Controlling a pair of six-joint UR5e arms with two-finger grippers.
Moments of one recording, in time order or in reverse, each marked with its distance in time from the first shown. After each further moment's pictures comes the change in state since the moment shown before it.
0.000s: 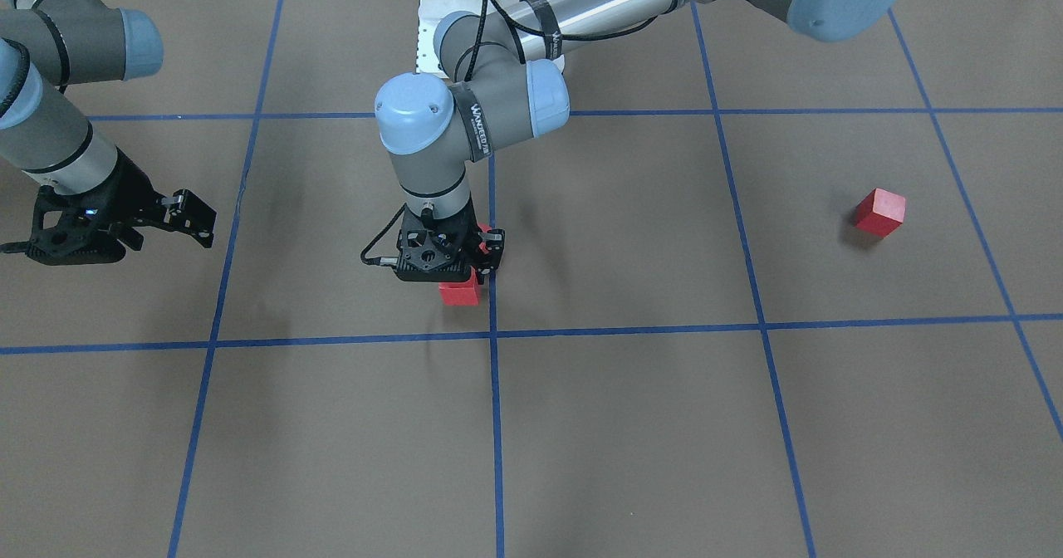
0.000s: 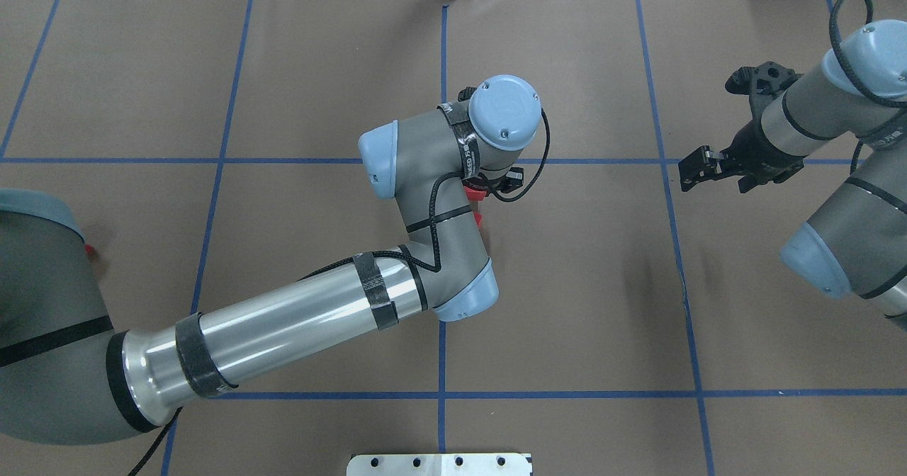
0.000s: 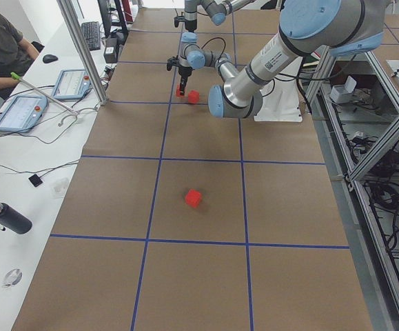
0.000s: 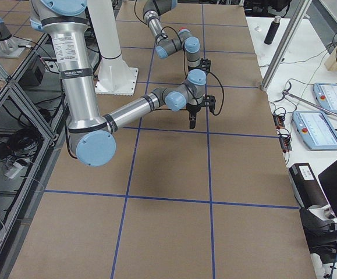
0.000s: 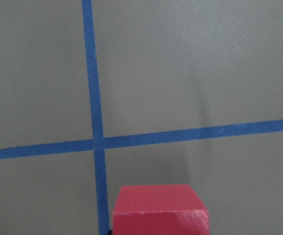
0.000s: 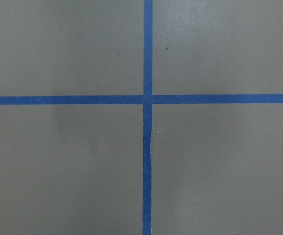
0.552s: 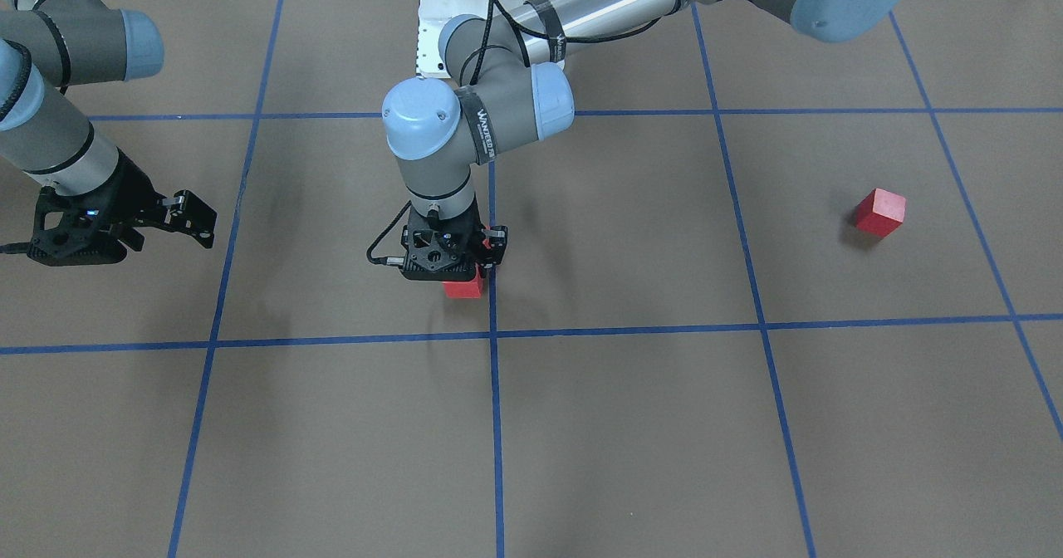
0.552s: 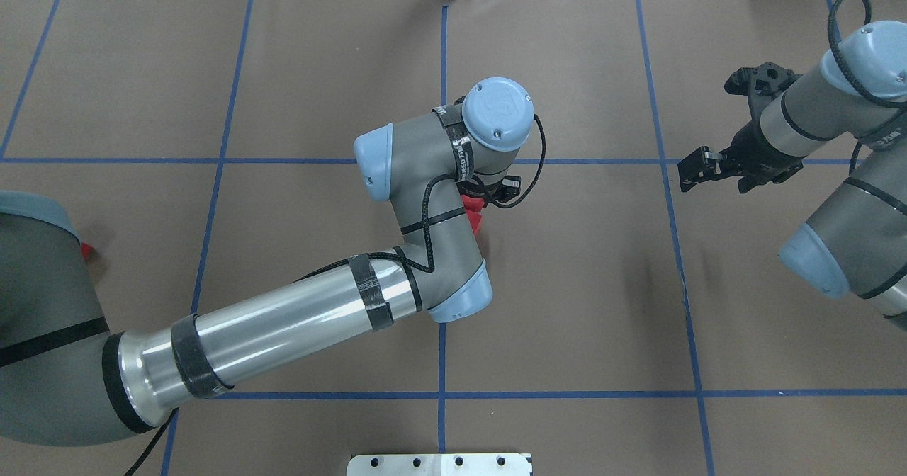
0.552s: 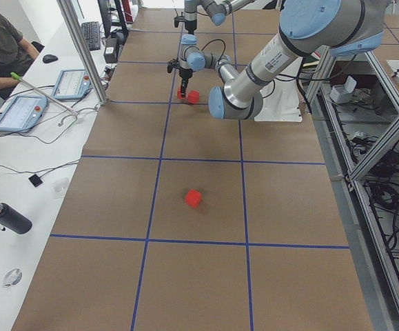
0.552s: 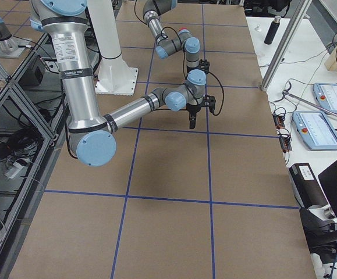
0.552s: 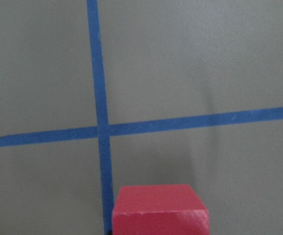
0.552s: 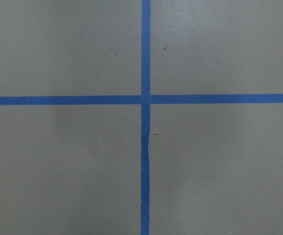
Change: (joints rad) left arm 0.000 0.013 -0.003 0.000 -0.068 -0.001; right arm -0.002 0.001 -0.003 0.001 -0.001 0.000
